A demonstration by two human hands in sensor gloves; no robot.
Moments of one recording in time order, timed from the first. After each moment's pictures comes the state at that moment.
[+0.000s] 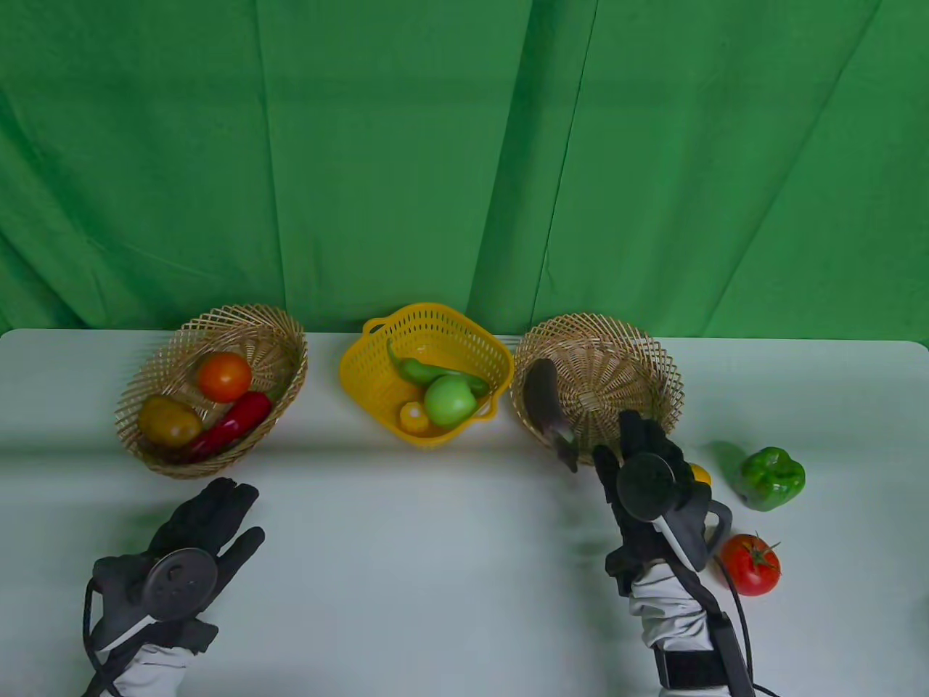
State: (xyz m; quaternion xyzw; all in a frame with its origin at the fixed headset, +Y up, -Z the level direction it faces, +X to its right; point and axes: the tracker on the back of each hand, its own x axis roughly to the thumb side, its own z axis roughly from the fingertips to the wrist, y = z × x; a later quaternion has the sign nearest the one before) left_hand -0.316 -0.703 -0.261 0.12 -0.10 0.07 0.99; right_hand 0.220 -0.670 -0.340 -0.08 -0.14 0.98 0.12
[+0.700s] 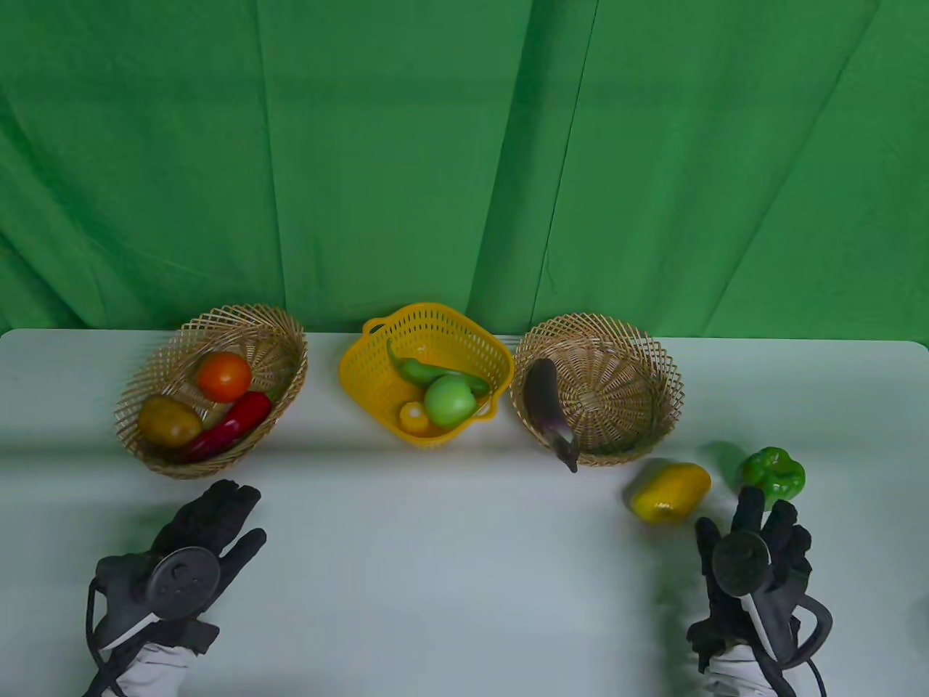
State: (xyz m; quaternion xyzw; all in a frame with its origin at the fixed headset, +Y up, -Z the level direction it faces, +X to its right) left_hand -0.314 -0.703 -0.261 0.11 -0.10 0.07 0.99; right_hand 0.315 -0.724 -0.285 -0.23 -0.09 0.97 0.07
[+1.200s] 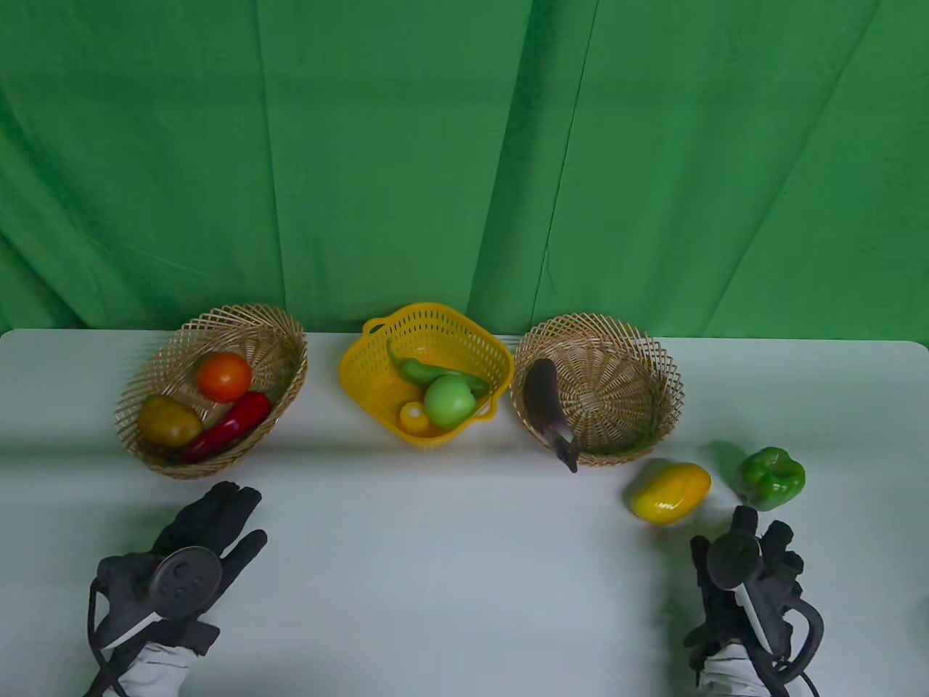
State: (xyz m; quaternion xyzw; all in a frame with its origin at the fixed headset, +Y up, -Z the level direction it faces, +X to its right) left_hand -0.312 -0.703 -0.261 0.10 -0.10 0.06 0.99; right_hand 0.320 -0.756 -0.293 -0.26 0.00 0.97 0.04
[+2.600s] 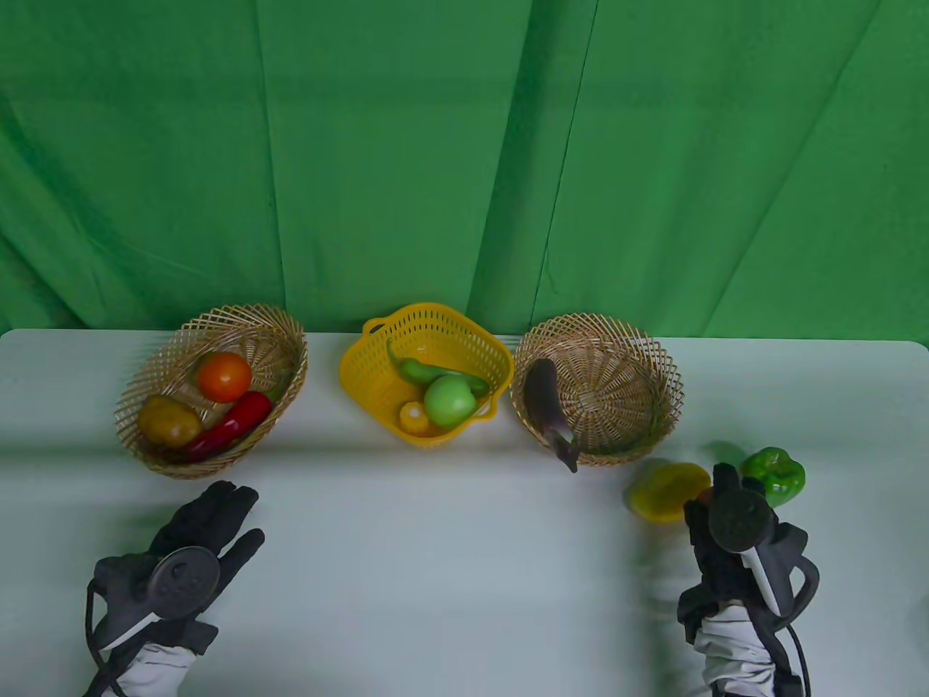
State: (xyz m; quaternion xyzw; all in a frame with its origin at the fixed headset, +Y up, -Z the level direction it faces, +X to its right) left_hand -0.314 -0.701 -0.259 0.11 -0.09 0.06 0.99; right_hand 0.298 -0.693 -0.325 -0.19 -0.06 0.97 0.14
